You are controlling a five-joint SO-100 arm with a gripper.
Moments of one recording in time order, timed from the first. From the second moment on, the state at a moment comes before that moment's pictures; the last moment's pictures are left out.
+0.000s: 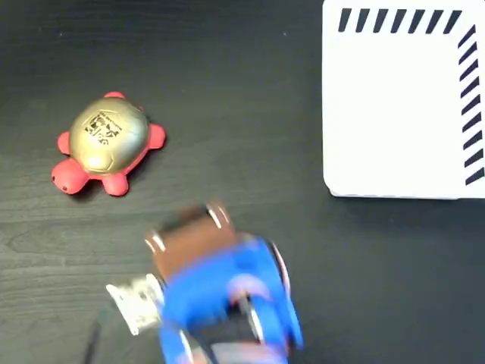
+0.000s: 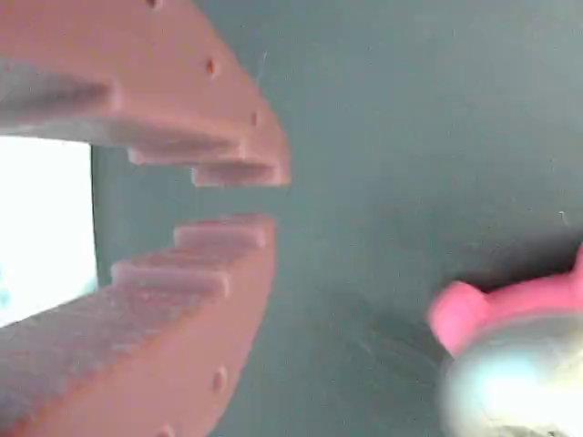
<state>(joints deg) -7.9 143.3 139.0 69.2 -18.8</state>
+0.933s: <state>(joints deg) -15.6 74.5 65.4 91.9 -34.5</state>
